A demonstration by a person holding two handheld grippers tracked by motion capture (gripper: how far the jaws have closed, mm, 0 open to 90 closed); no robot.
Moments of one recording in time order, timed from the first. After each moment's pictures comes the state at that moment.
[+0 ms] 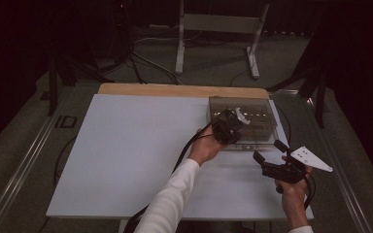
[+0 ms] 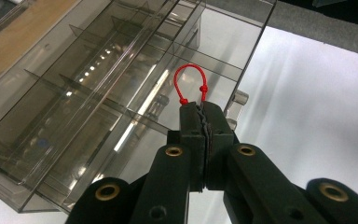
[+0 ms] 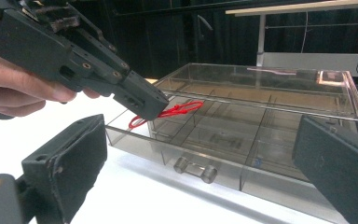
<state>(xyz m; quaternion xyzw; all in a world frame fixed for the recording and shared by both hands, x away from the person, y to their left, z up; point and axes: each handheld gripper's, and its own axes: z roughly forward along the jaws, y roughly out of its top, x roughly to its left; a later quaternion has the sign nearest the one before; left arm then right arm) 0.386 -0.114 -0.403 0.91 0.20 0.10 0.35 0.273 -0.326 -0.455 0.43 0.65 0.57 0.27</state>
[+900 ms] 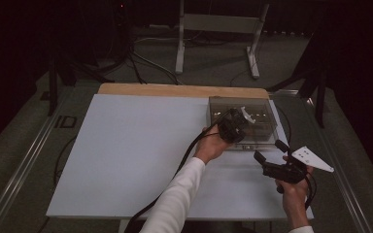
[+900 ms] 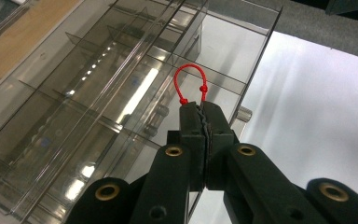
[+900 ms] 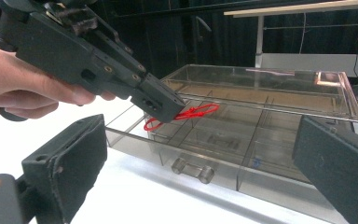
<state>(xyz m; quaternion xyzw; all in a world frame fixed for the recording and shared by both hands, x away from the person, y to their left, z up) 0.391 -0.130 -0.404 0.91 0.20 0.10 0.34 0.273 -0.328 -0.454 0.43 0.65 0.57 0.28</state>
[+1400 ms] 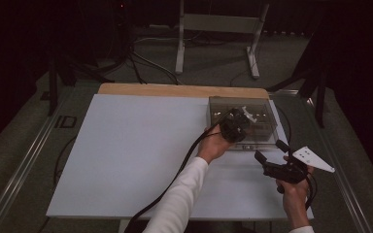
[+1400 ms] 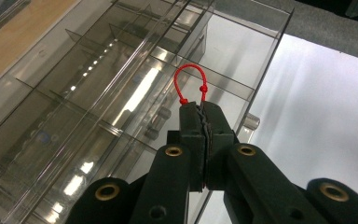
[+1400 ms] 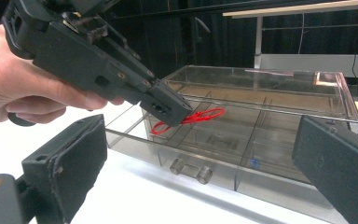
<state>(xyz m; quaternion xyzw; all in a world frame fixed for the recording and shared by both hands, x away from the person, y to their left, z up) 0.396 -0.137 -0.409 0.91 0.22 0.10 0.34 0.272 -0.329 -0.454 0.43 0.64 0.57 0.28</state>
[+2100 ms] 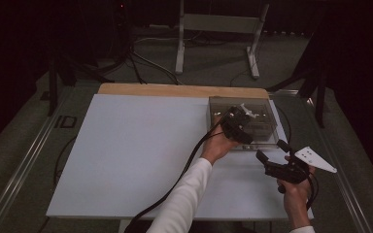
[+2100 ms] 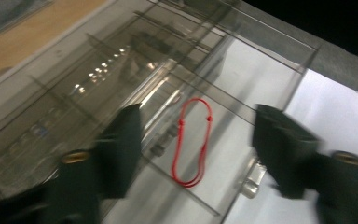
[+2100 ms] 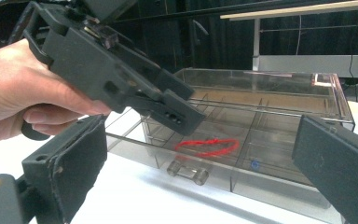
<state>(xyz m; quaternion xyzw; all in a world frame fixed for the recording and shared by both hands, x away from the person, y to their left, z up) 0.403 -0.141 -0.414 0.88 0.29 0.10 0.37 0.272 -0.332 -0.453 0.44 0.64 0.57 0.28</state>
